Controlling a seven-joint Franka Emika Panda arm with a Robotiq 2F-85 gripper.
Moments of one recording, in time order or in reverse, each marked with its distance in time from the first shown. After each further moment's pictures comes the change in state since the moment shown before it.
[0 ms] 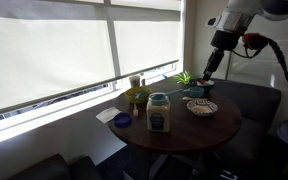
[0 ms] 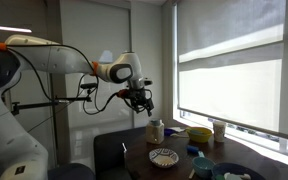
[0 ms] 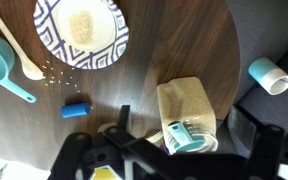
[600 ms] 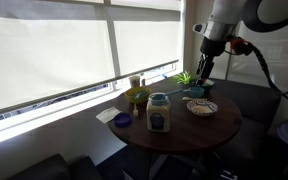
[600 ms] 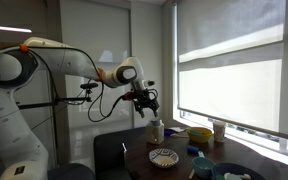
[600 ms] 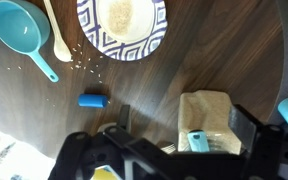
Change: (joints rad) arm -0.008 0.107 0.050 0.072 -0.205 -0.002 -0.029
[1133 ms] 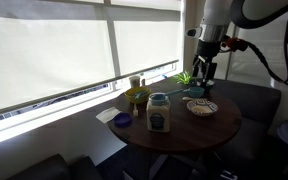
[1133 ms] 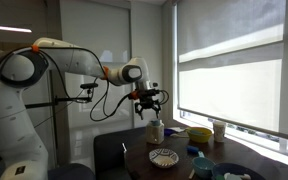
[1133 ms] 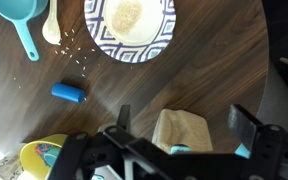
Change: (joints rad) arm 0.011 0.084 -0.020 0.098 0.026 -0.117 -0.330
